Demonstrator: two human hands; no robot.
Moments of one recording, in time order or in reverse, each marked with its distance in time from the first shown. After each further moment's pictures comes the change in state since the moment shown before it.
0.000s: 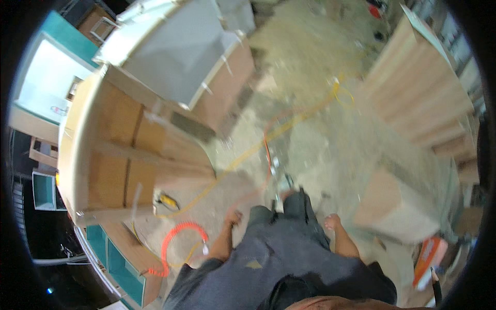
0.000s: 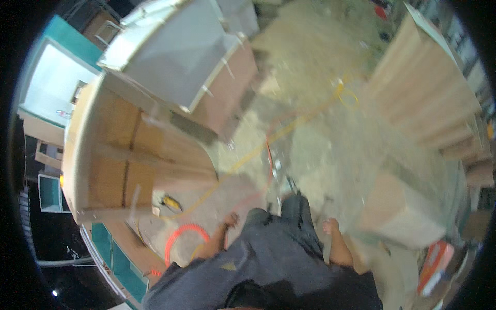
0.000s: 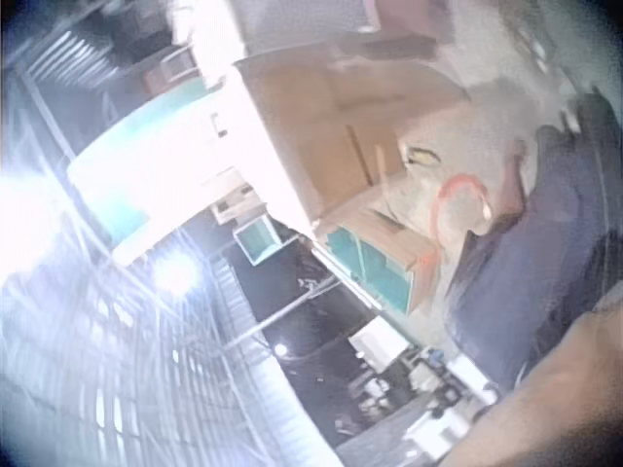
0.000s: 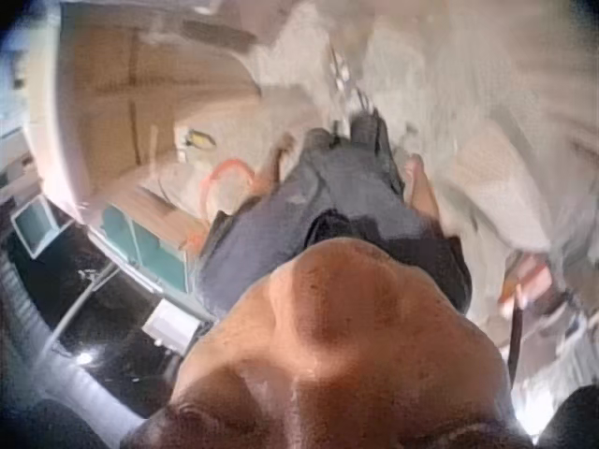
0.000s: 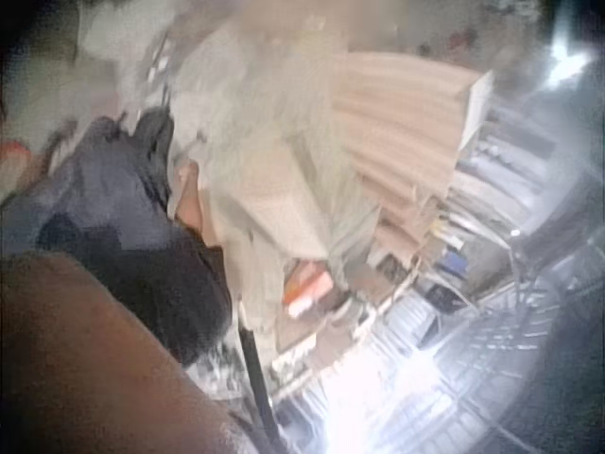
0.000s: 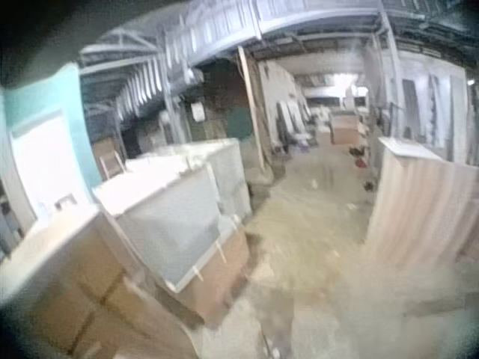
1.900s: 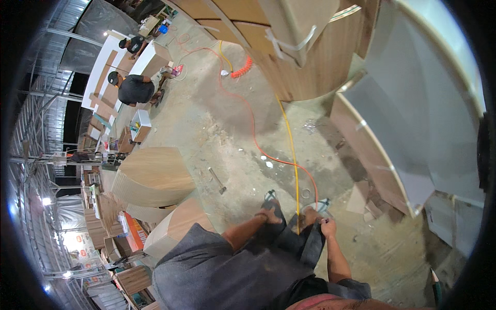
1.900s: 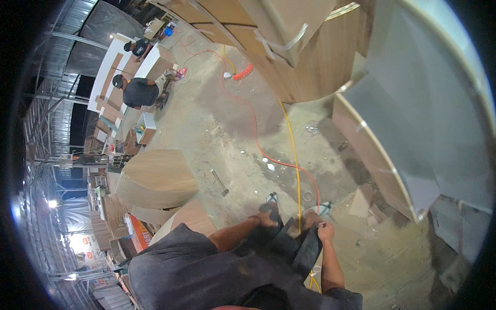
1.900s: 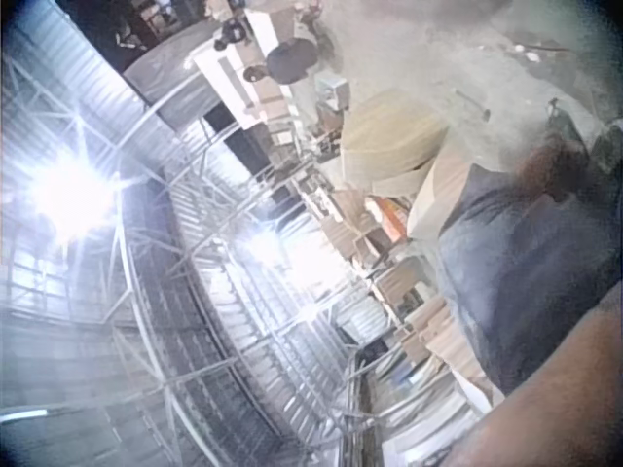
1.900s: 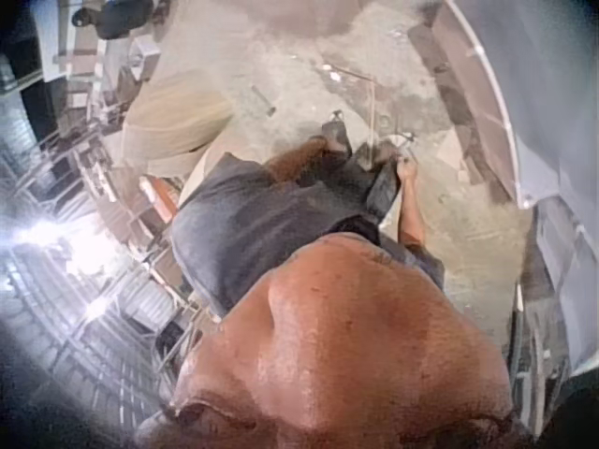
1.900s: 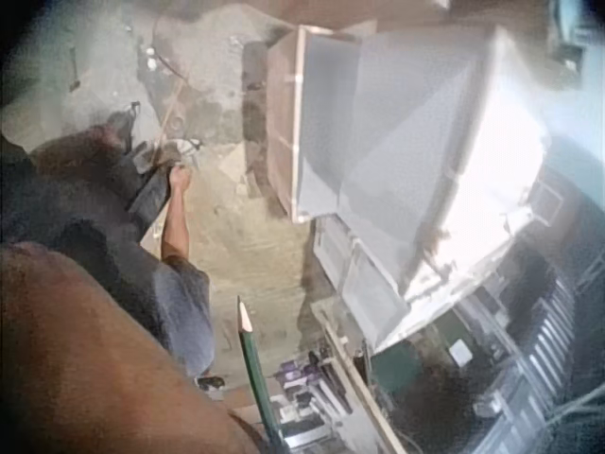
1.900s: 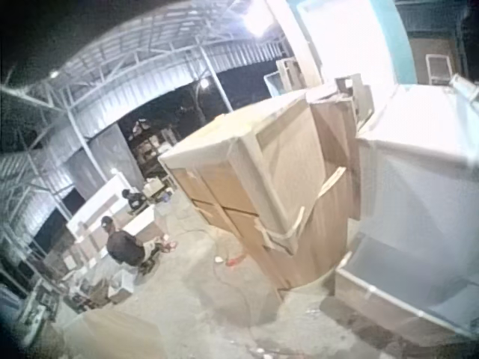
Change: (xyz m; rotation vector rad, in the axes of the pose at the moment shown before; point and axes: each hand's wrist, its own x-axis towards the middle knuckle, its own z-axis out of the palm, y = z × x) left_hand 0.432 0.677 -0.047 -1.141 0.221 -0.869; right_hand 0.414 -1.036 -0.050 -1.819 -0.760 -0.787
